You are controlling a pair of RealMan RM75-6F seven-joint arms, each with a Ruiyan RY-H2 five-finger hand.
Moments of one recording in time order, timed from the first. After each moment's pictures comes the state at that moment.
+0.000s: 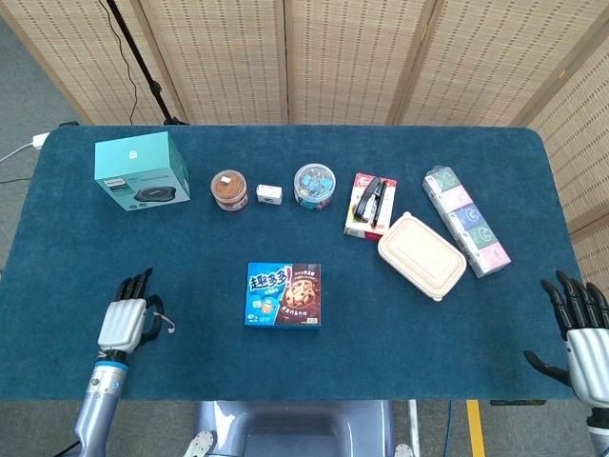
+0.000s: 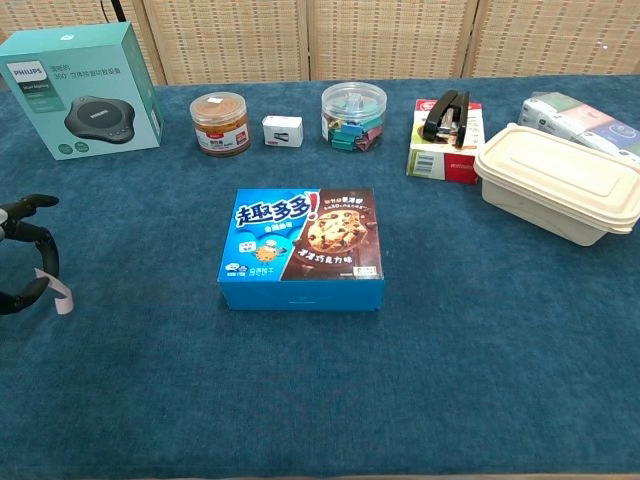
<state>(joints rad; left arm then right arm) -0.26 -1.60 -0.08 -1.49 1.22 1.24 0.31 0.00 -1.01 0.05 -1.73 -1.61 1.61 -0.07</state>
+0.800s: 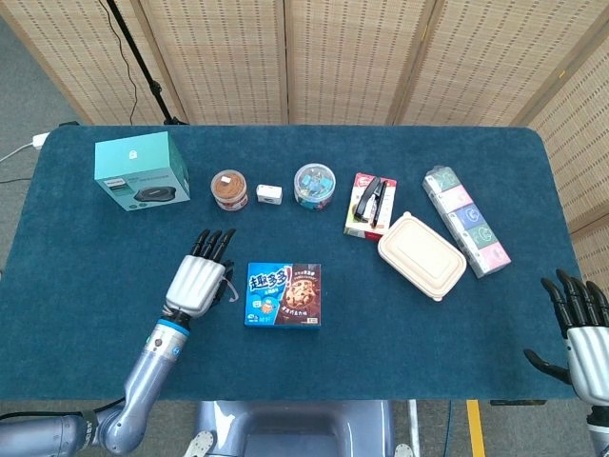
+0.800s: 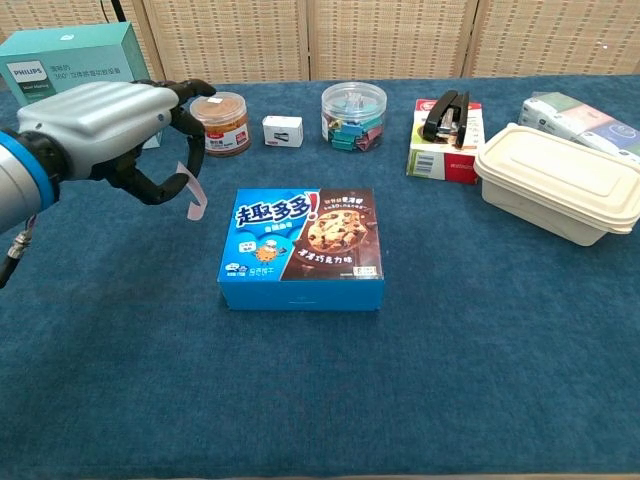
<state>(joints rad) -0.57 -1.61 -0.24 -1.74 1.12 1.14 0.83 0.01 -1.01 0.05 -1.73 -1.61 1.60 -0.06</state>
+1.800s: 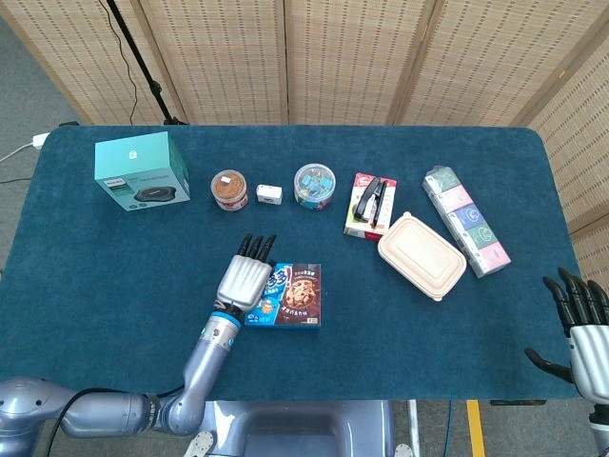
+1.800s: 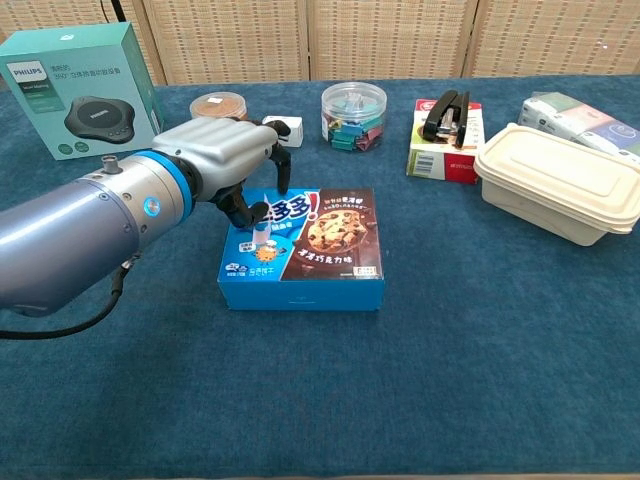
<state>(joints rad) -0.82 -1.83 -0.27 -1.62 0.79 1.19 1.00 0.01 -1.00 0.06 -1.72 -1.60 1.59 -0.02</state>
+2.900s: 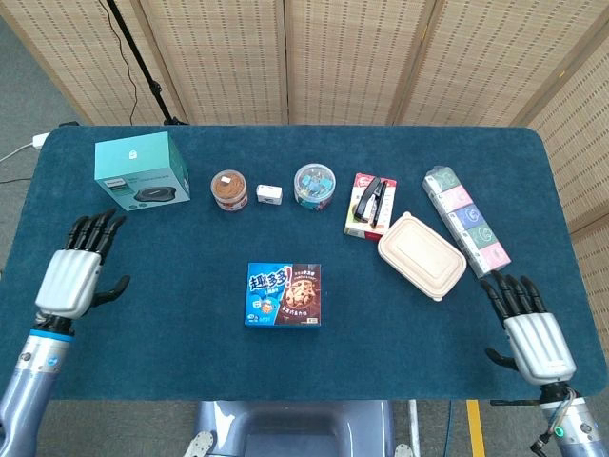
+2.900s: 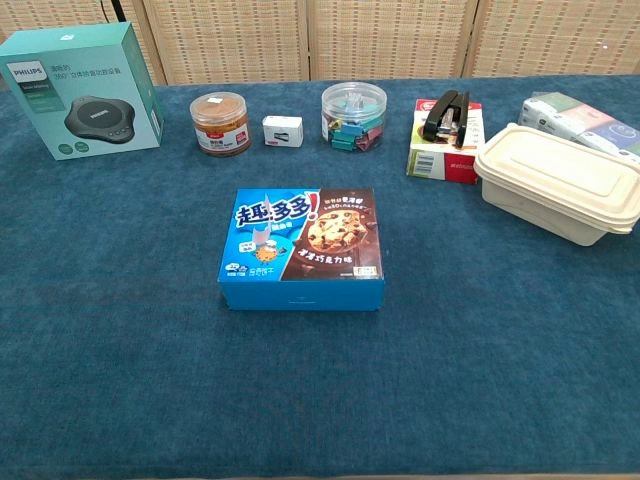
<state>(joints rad) -0.39 -1.11 -0.07 -1.84 1.31 1.39 0.20 0.14 -1.07 0.04 -1.74 -1.61 1.37 -0.25</state>
